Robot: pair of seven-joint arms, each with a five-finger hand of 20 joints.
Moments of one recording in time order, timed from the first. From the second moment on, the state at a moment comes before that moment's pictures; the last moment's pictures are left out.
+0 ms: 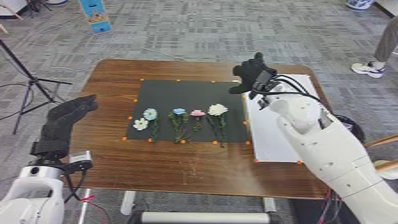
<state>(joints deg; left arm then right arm) 125.3 -51.4 -100.2 -118.5 65.2 18.5 9.8 -62.5 -60.6 59.8 -79.6 -159.5 3.0 -6.8</state>
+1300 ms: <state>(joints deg) 124.8 -51.6 -99.7 -118.7 65.9 16.6 8.5 -60.6 -68.1 74.7 -60.8 -167.8 0.6 -5.3</state>
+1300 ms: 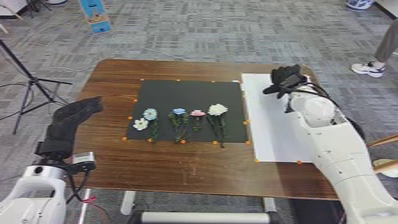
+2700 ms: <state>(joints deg) 125.5 -51.5 -100.5 -119.0 65.8 16.4 8.6 -62.1 -46.3 47.1 -89.9 -144.4 13.1 -0.7</state>
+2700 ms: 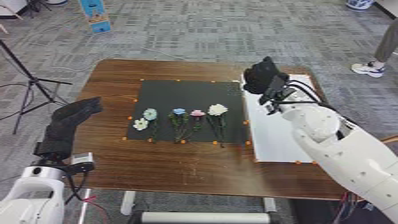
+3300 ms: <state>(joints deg) 126.8 -51.6 -102.6 -119.2 65.2 16.9 8.6 -70.3 -49.5 48.8 -91.8 -143.9 5.5 -1.7</state>
